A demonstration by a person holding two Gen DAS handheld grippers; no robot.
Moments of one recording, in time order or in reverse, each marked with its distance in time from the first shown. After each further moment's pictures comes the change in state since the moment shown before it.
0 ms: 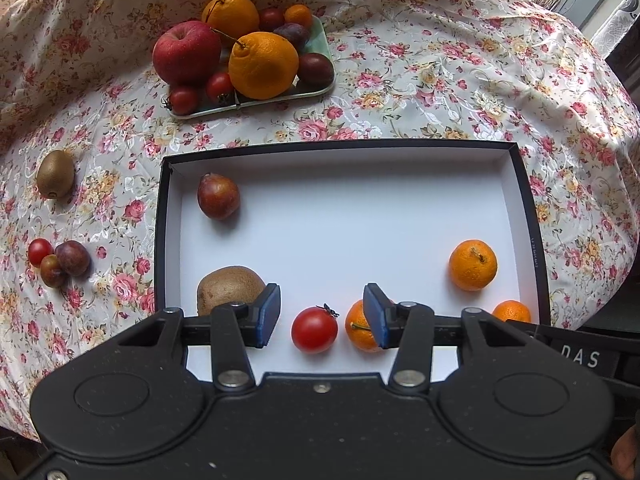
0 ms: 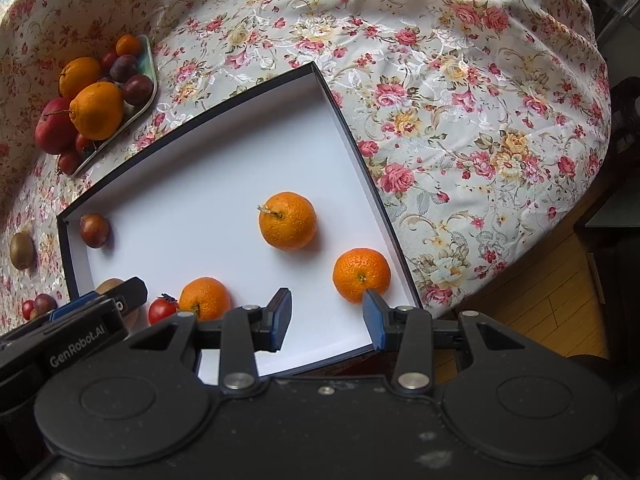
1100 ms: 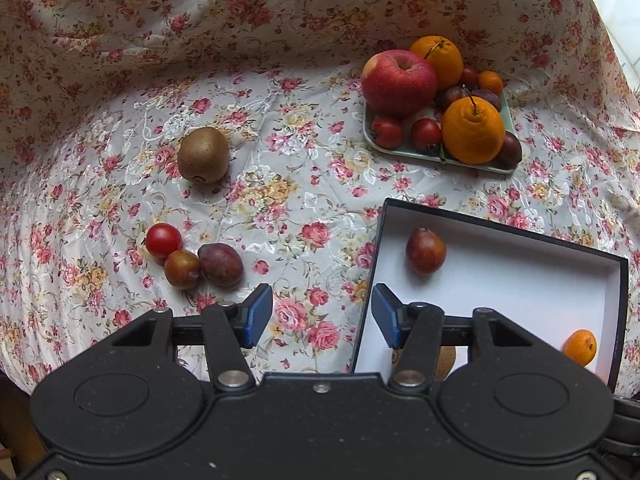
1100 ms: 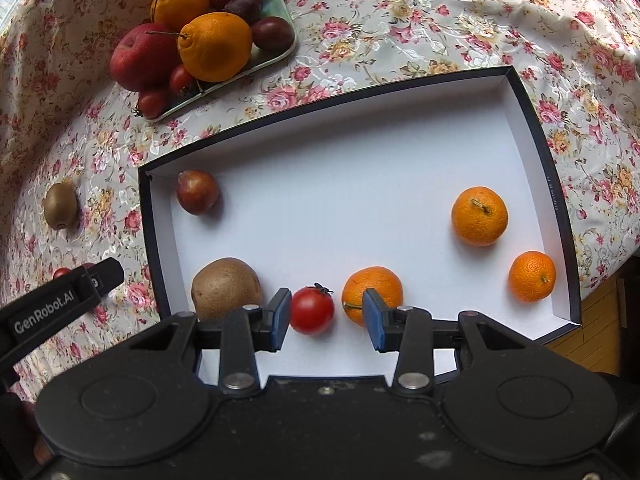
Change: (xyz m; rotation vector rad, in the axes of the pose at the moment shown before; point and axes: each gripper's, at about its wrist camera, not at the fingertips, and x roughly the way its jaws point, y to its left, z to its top) left arm -0.018 0.149 0.014 -0.279 -0.051 0.110; right arm 0.027 0.144 -0.012 -0.150 0.034 0.016
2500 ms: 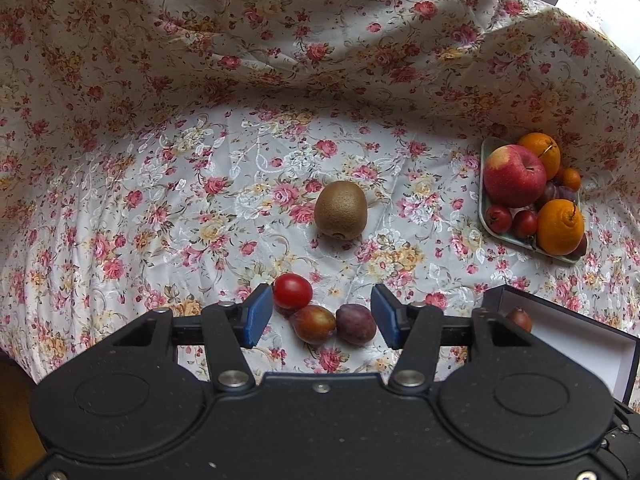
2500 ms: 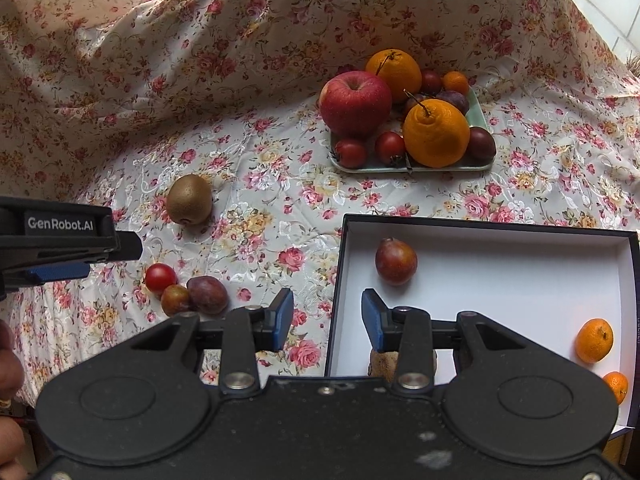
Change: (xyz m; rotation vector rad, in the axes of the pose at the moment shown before) left arm -0.014 0.120 0.035 -0.158 -0.049 0.020; right arm -0.019 0.132 -0.023 -0.344 -0.260 0.095
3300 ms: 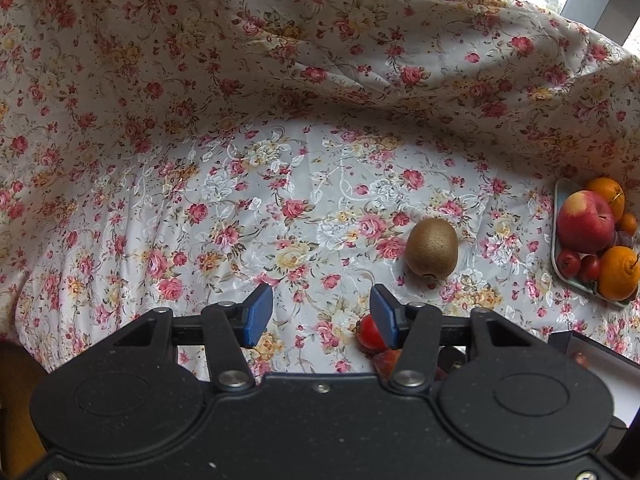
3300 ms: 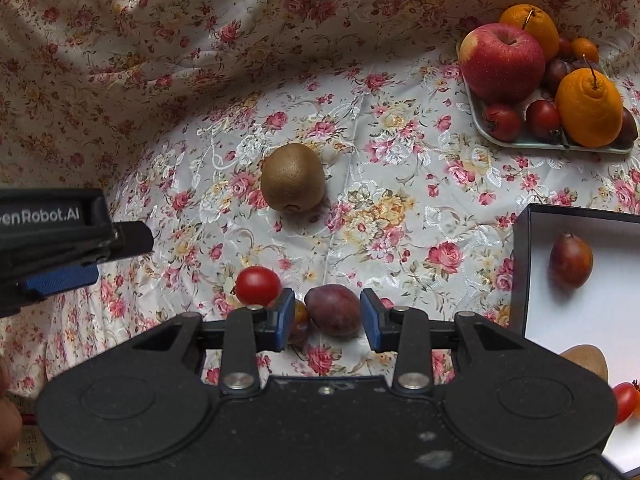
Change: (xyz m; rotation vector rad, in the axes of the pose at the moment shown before) left arm 0.012 0.054 0.015 -0.075 -0.034 0.090; right arm 0.077 0.086 0.022 0.044 0.121 0.145
